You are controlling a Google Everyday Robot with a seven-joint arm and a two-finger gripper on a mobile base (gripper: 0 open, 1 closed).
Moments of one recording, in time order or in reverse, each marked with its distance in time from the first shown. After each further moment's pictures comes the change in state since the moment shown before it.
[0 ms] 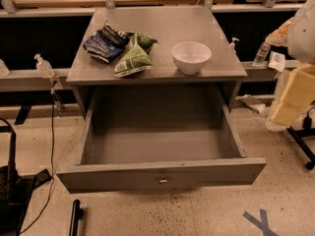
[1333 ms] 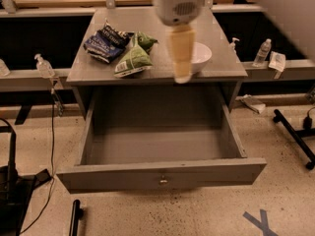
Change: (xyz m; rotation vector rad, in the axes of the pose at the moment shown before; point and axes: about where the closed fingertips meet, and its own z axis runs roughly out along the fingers) arm -0.184 -0.067 0.063 -0.016 0.133 -0.468
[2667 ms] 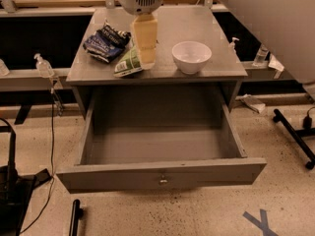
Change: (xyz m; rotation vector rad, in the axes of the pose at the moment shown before) arm -0.067 -0.054 -0.003 0.142 -0.102 -0.088
